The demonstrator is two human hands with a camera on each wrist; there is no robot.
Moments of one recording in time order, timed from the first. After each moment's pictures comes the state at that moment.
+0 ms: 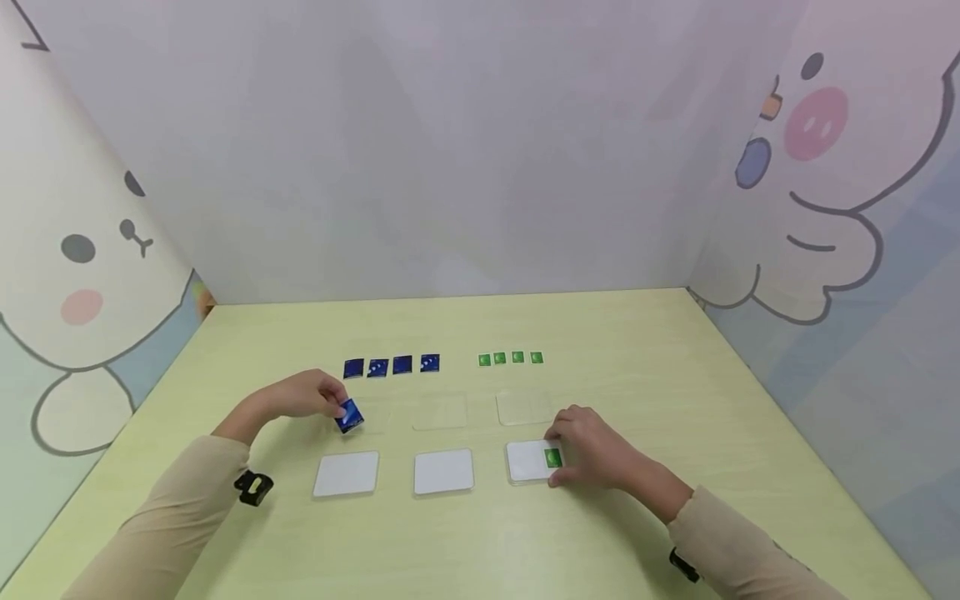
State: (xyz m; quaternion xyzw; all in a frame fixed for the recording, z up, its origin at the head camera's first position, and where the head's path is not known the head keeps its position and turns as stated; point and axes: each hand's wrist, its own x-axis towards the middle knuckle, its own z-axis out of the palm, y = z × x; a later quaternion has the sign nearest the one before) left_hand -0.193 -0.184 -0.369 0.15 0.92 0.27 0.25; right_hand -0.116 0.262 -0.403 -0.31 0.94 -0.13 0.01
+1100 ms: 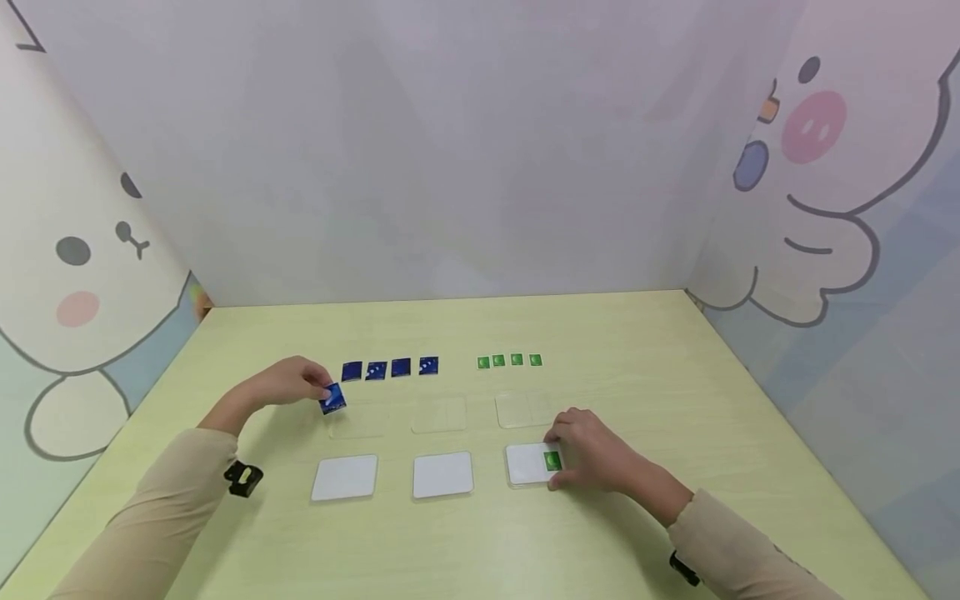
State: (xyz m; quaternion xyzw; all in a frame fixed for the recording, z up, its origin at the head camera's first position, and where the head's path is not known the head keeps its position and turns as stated) left_hand -0.202 -0.201 -0.355 0.12 0.93 0.26 0.21; right_hand -0.115 0.262 -0.404 -0.32 0.94 -0.13 0.01
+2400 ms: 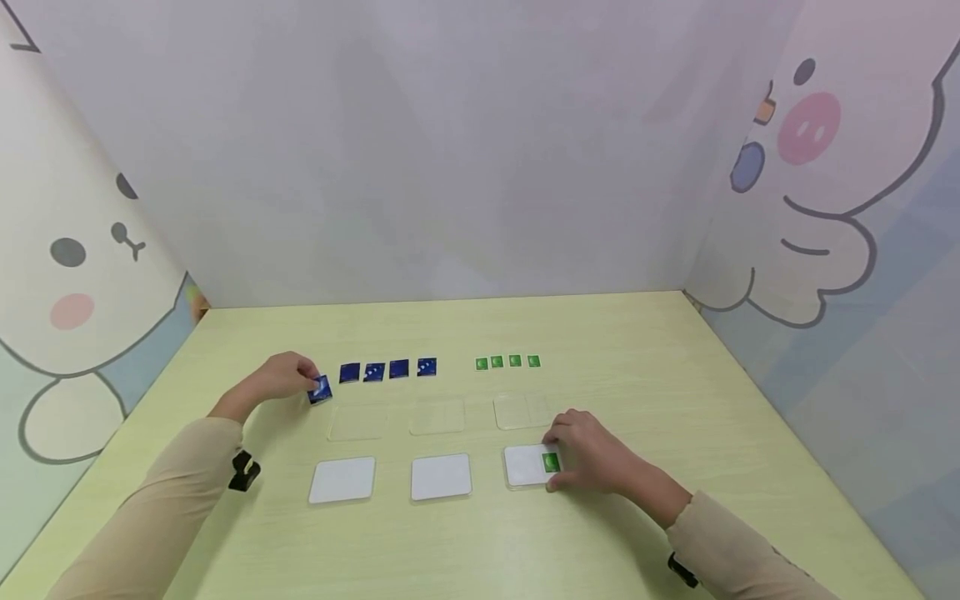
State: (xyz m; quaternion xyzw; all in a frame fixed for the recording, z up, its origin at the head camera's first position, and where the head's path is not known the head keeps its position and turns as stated) left_hand -0.225 -0.214 -0.374 0.07 0.96 0.21 0.17; right_hand -0.114 0.261 -0.404 -0.30 0.94 -0.13 0.02
